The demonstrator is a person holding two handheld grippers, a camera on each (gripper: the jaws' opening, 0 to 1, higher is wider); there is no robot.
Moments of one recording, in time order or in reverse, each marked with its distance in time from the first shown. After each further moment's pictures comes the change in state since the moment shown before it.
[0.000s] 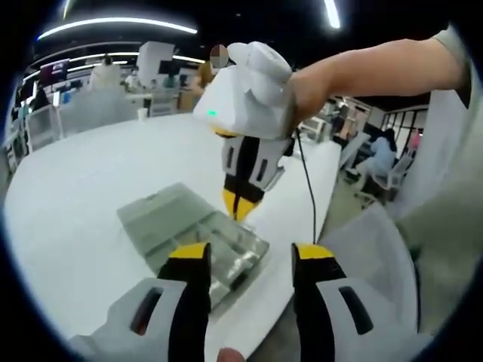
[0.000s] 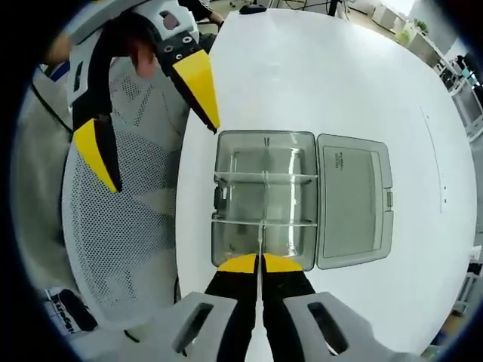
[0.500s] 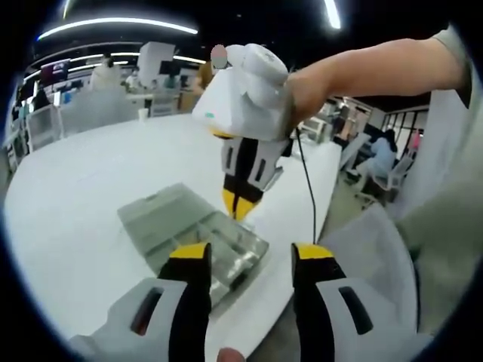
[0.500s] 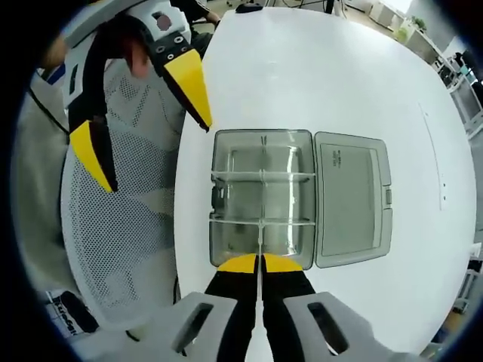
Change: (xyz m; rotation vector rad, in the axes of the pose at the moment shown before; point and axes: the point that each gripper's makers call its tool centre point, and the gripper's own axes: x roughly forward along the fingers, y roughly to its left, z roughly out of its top) left arm -0.001 0.000 0.000 -0.002 -0.004 0.002; right arm 0.001 -0.002 -0.001 0.002 0.016 -0.003
